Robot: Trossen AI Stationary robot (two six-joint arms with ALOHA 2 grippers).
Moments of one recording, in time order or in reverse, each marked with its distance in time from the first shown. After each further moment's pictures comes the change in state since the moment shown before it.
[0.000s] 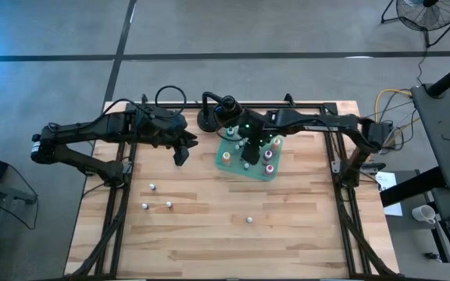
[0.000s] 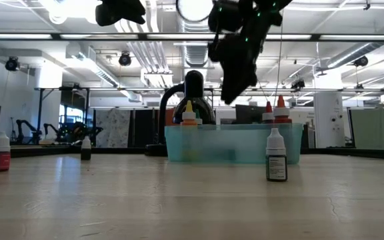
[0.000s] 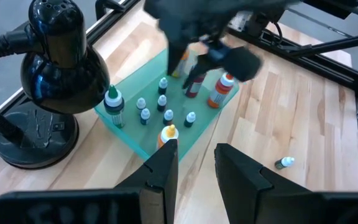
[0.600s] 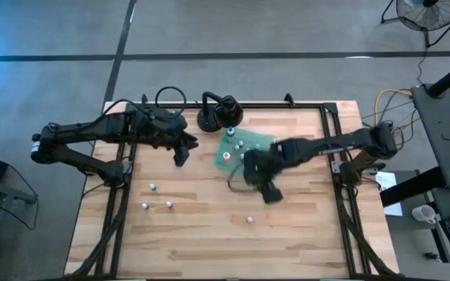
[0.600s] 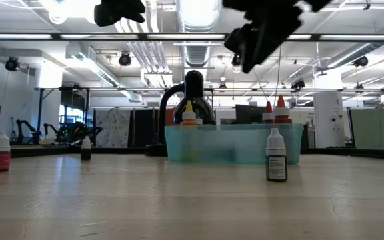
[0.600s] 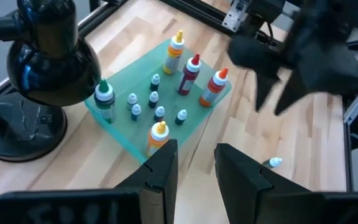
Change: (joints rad) left arm -0.009 0.000 0.000 0.000 0.019 -0.057; right arm 0.342 -0.095 -0.033 -0.075 -0.134 -0.322
